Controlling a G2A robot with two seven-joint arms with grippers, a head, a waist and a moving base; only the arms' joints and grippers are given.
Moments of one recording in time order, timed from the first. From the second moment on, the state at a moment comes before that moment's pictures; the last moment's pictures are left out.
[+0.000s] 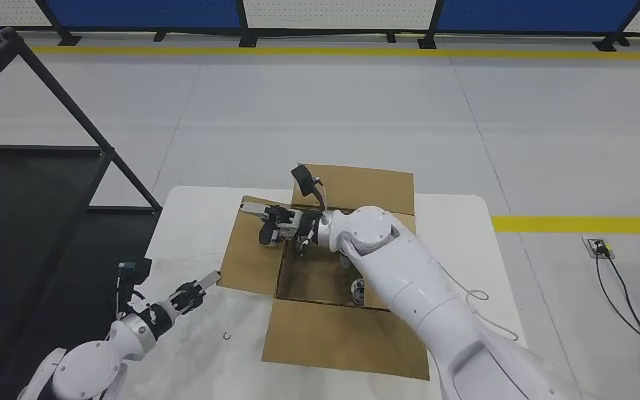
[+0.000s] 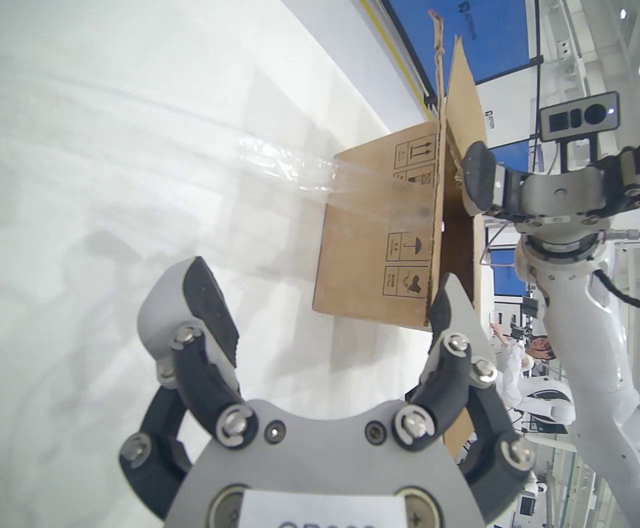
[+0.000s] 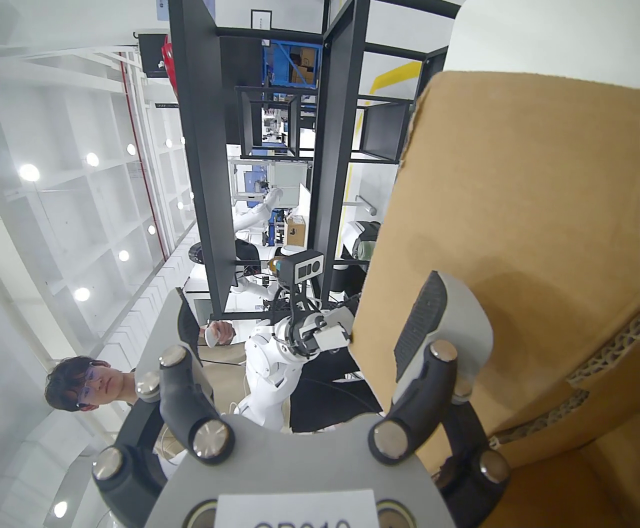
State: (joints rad) left arm 1.36 -0.87 -1.56 -1.74 0.00 0.04 -0.55; right arm -0.15 -1.74 0.74 -0.38 0.46 -0.29 0.87
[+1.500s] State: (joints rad) left arm 1.47 -0.92 -1.73 -1.82 -0.38 -0.40 -0.48; right arm -0.11 -1.80 0.78 -0.26 0.34 -0.31 0.84
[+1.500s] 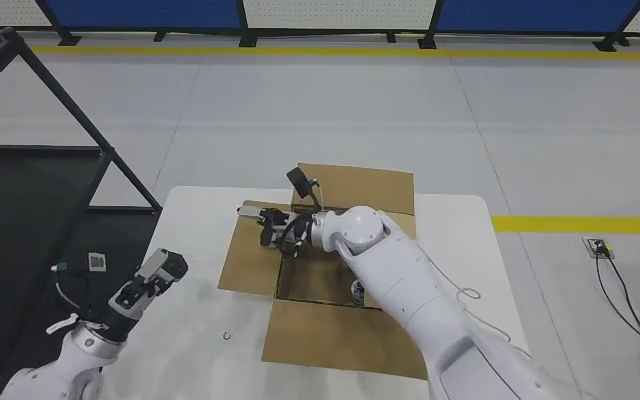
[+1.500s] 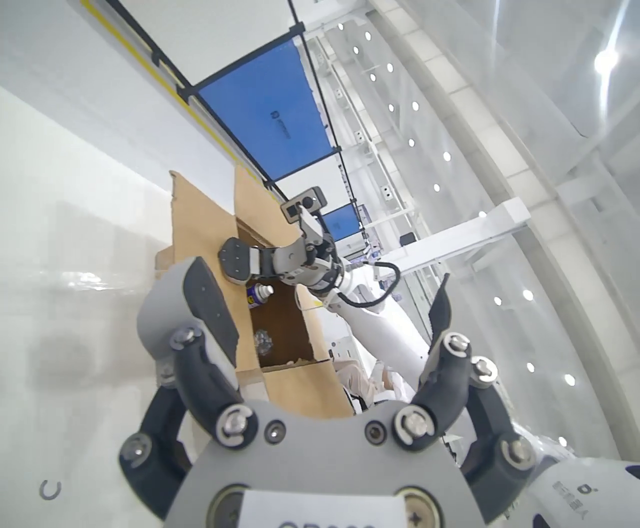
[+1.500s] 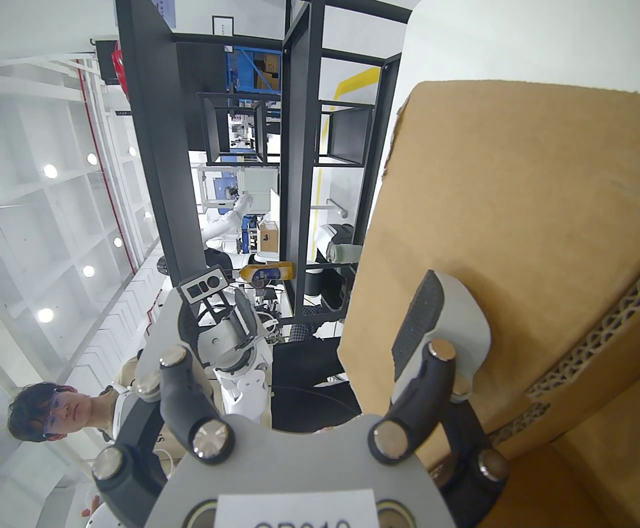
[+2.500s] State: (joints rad) left arm 1.03 -0.95 -1.33 -1.92 -0.23 -0.11 -0.76; right arm -0.35 -1.52 1.15 -0.52 0.44 -0.69 0.94
